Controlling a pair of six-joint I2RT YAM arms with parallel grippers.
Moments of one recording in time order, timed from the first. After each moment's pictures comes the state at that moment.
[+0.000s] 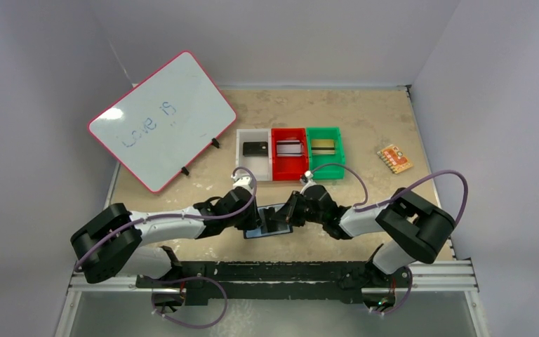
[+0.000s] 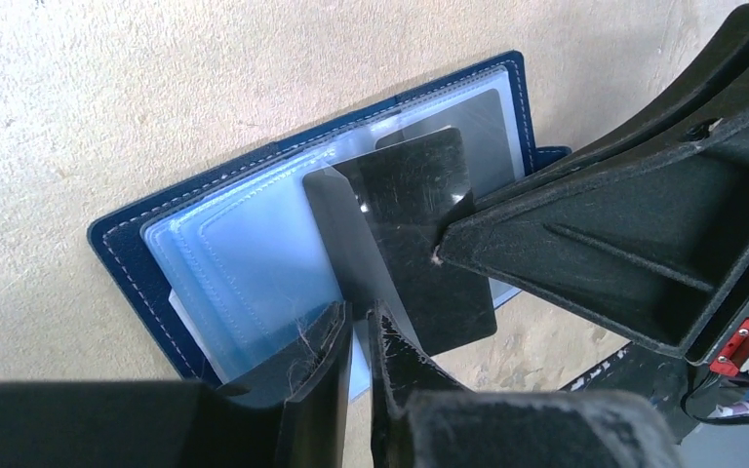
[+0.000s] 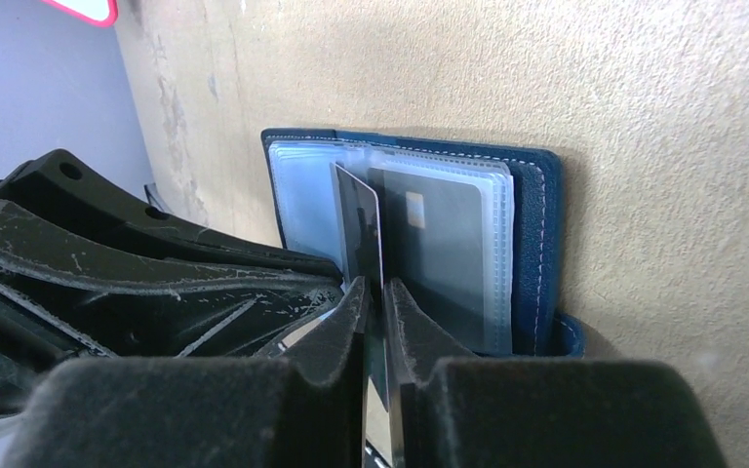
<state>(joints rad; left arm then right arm) -0.94 1.33 0.49 0.01 -0.07 -0.86 0.83 1.53 0.36 0.59 -0.16 1.15</state>
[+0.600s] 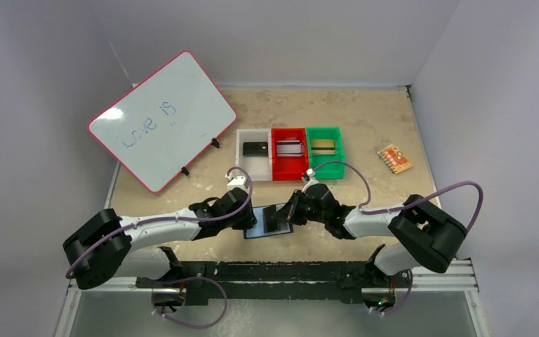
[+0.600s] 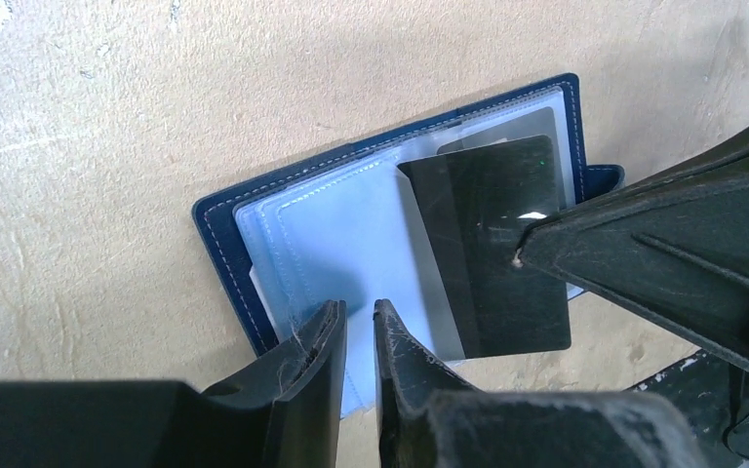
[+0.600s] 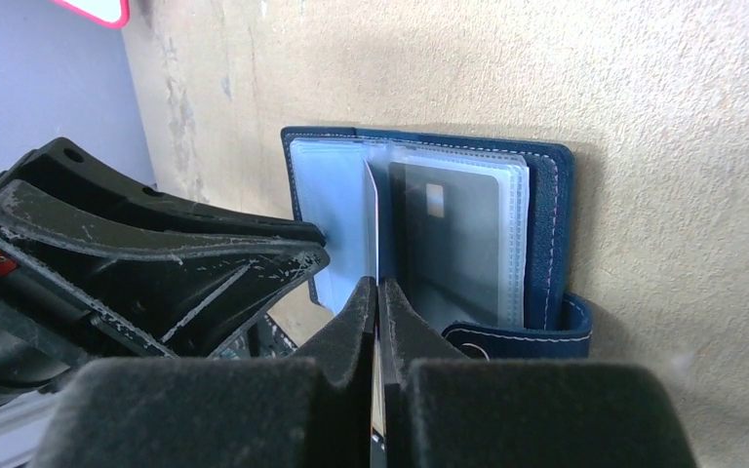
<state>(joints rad) -0.94 1.26 0.49 -0.09 -0.17 -0.85 0.83 1.44 0.37 0.49 -0.14 1.13</state>
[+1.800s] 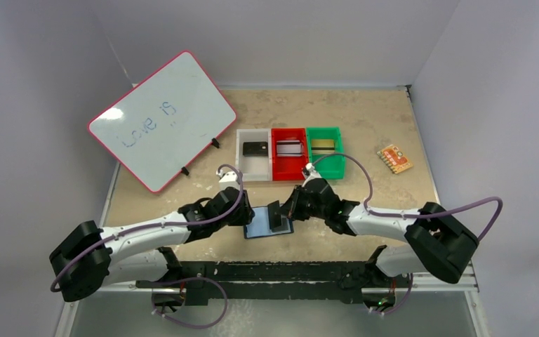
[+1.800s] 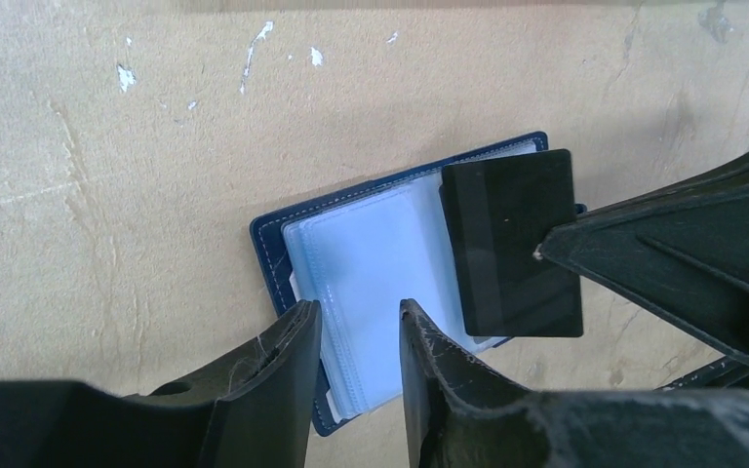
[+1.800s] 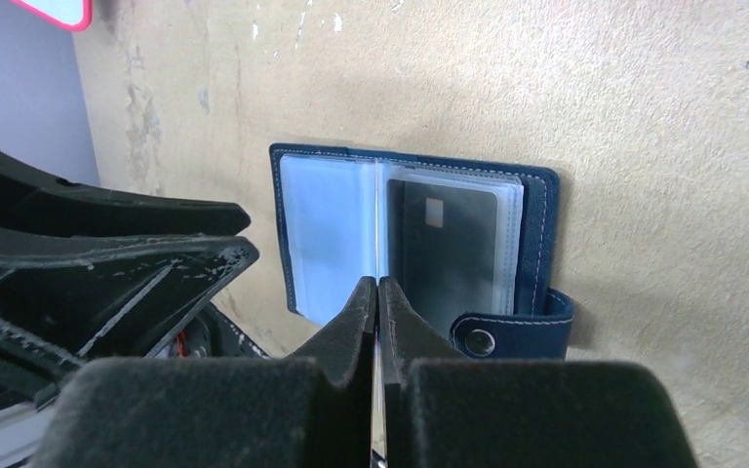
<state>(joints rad) -0.94 1.13 0.49 -0.16 -0.28 -0.85 0.83 1.33 0.44 0.25 -0.07 1.00</state>
